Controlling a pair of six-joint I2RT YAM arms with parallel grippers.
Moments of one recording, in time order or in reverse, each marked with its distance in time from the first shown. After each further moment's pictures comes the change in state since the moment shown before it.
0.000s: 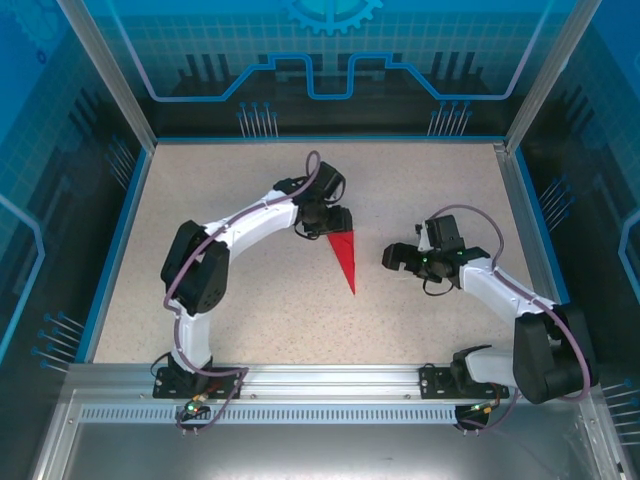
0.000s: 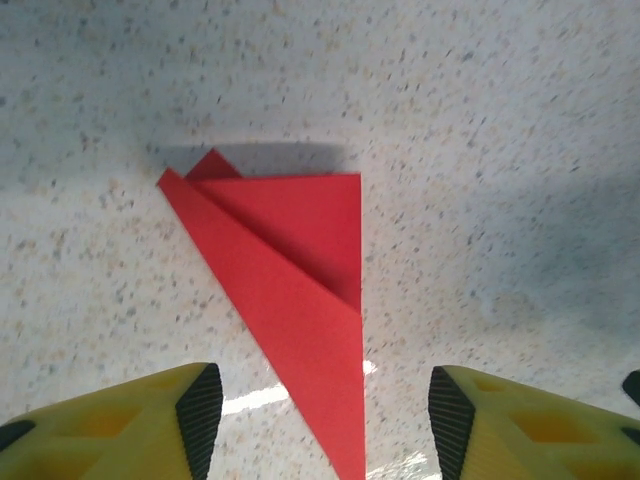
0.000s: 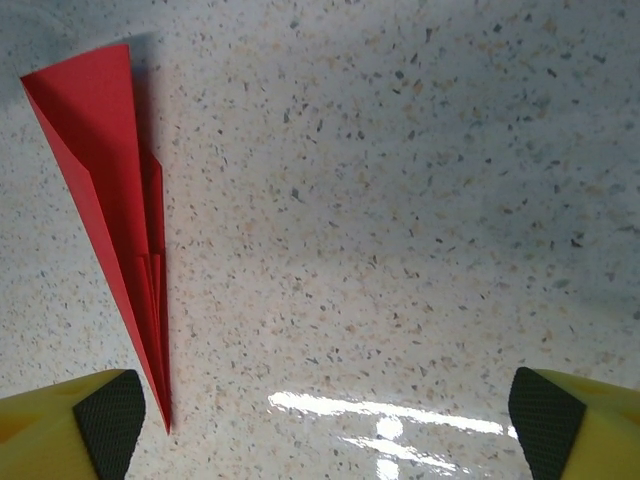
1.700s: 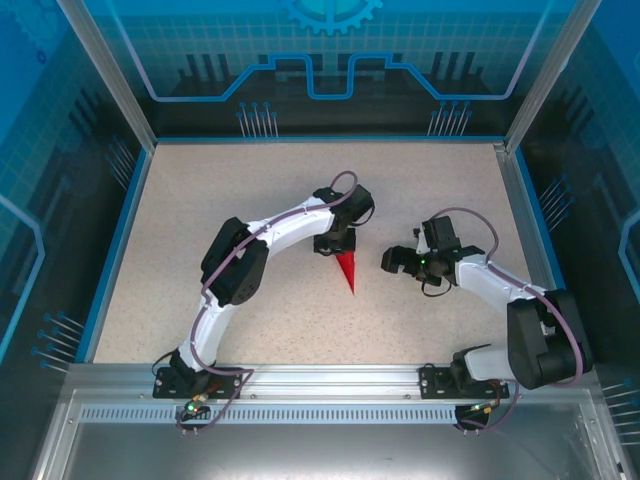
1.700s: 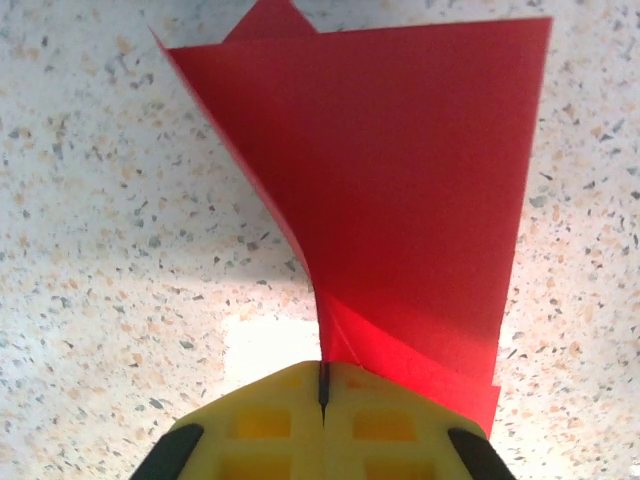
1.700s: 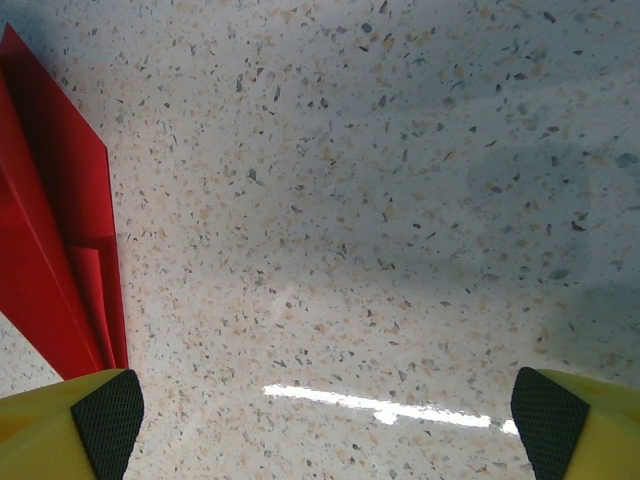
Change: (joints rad) left arm -0.101 0.227 0.192 -0.274 -0.192 -0.050; right arm -0.003 0.074 -0.003 0.015 0.000 0.000
